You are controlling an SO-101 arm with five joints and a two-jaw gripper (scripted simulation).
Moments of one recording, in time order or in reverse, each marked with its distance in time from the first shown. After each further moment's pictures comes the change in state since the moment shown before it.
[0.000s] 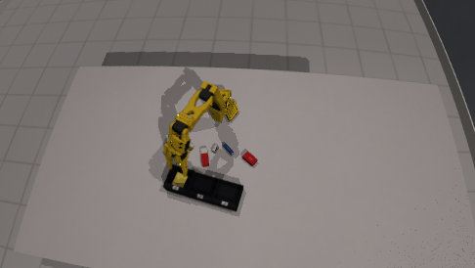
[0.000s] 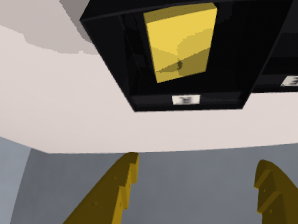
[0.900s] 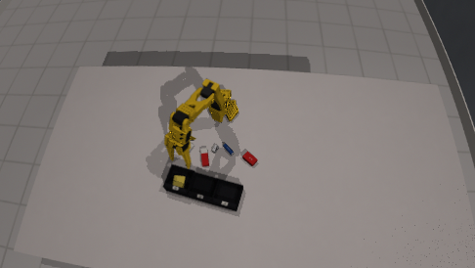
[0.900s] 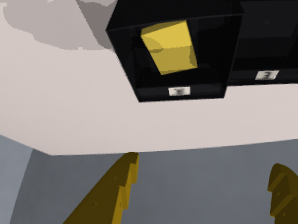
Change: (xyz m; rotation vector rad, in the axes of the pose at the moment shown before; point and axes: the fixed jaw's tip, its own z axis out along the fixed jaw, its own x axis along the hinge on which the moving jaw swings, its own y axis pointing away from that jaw) arm -0.003 0.000 -0.036 0.002 -0.053 0.000
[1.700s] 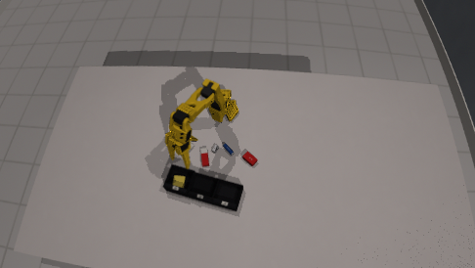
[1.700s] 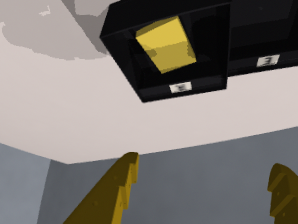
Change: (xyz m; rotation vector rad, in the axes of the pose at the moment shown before) arm -0.001 -0.001 -0.002 0.001 0.001 0.127
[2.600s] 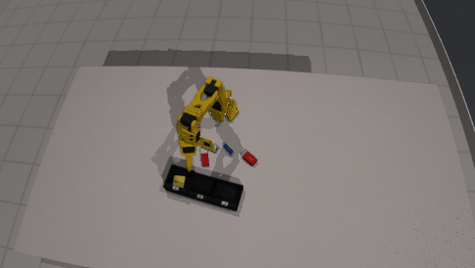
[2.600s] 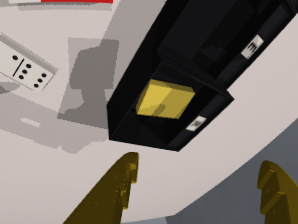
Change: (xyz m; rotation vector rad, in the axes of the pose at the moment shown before) arm -0.040 -0.022 0.004 -0.032 -0.137 0.733
